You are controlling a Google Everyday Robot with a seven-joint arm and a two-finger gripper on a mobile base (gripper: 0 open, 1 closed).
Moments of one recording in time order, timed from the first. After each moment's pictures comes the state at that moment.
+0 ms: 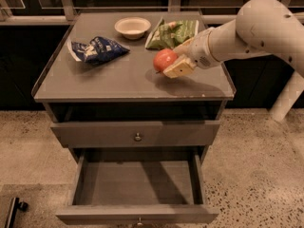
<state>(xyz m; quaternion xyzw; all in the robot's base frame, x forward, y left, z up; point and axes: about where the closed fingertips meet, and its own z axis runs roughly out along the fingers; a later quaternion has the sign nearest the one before) 0.656 -0.091 0.891 -0.53 0.72 0.09 0.44</state>
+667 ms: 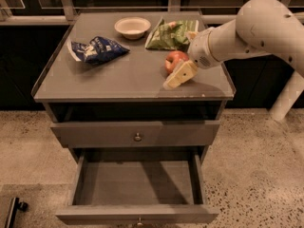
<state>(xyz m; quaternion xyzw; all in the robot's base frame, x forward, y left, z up) 0.656 -0.091 0.891 -0.53 0.72 0.09 0.44</state>
